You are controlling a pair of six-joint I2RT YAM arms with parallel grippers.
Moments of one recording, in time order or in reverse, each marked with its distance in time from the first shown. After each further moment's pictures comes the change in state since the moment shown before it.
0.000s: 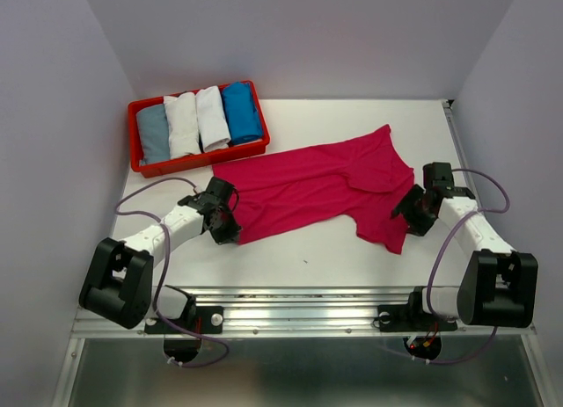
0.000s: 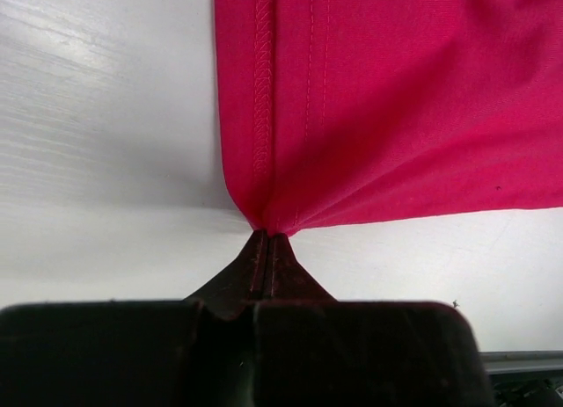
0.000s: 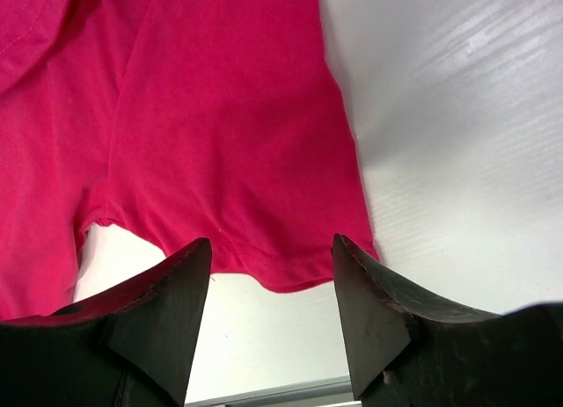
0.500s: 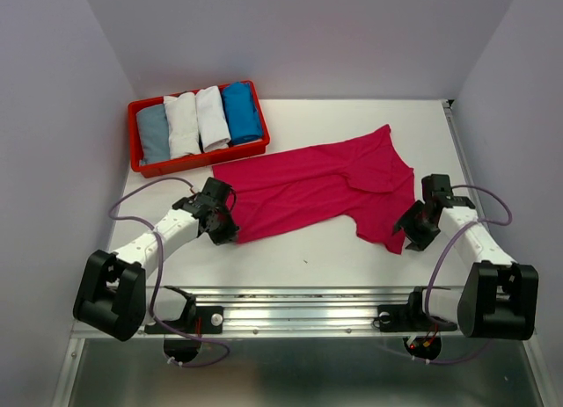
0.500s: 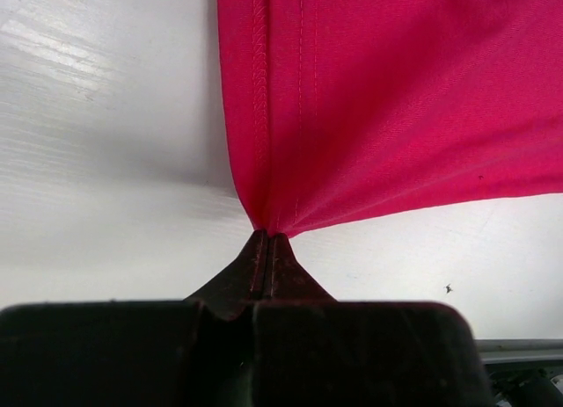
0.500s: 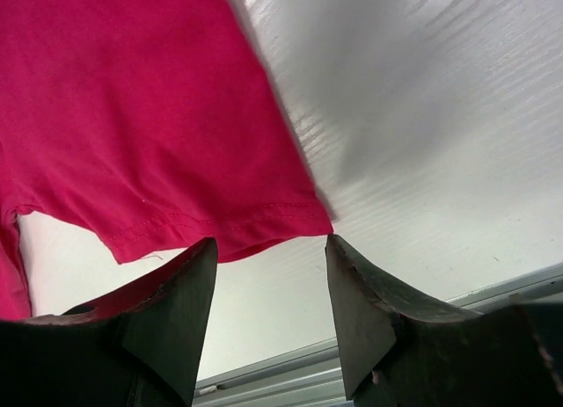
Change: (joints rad) left arm 0.000 -0.074 -0.001 -0.045 -0.002 0.000; right arm 0.000 -0.075 -0.078 -0.111 0.035 0.069
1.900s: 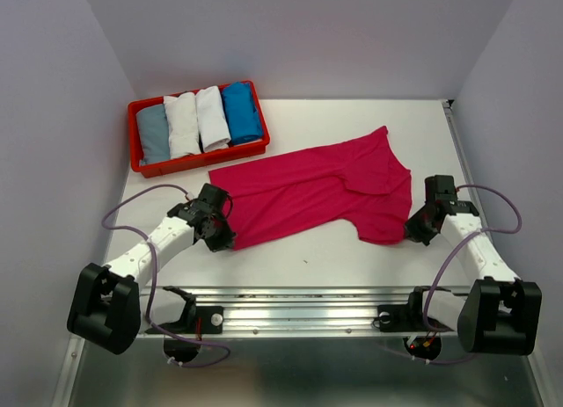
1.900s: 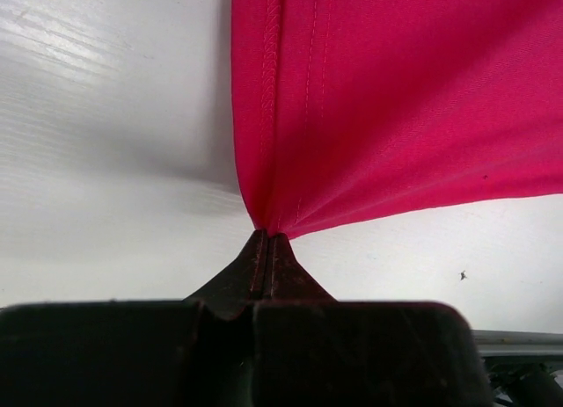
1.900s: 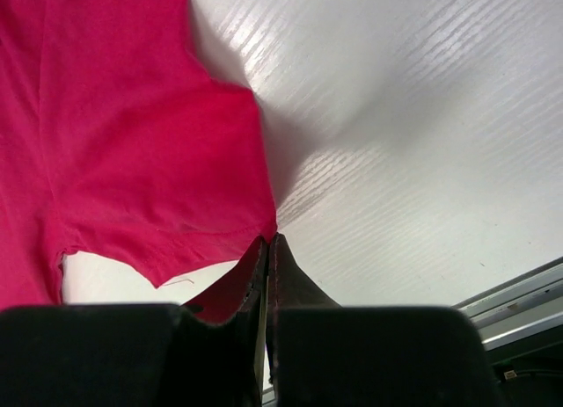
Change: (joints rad) left arm 0.000 -0.075 -0.042 -0.063 -0.006 -0.034; right arm 0.001 -0.077 -0.016 0.030 0.089 0.057
